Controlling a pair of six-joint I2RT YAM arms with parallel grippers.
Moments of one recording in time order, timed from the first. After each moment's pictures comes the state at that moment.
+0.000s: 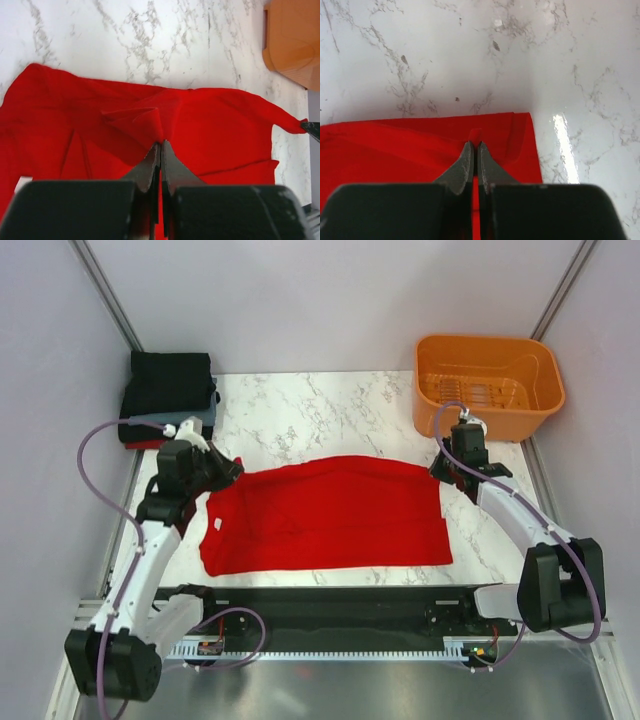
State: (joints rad) left arm -0.08 0.97 0.80 -0.33 0.23 -0.53; right arm 0.14 1.32 0.86 -0.29 0.07 0.49
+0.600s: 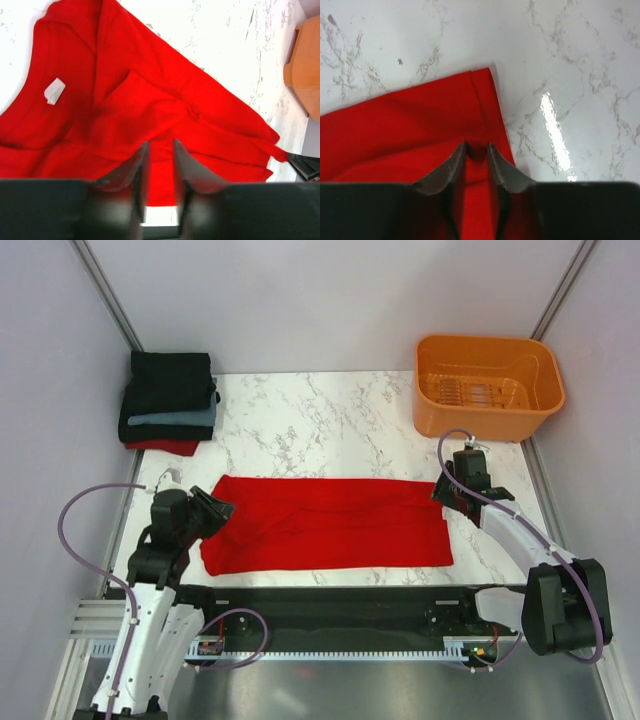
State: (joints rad) left arm -0.09 0.54 0.59 -0.64 0.06 -0.75; right arm 0.13 1.21 0.66 -0.30 0.13 0.52
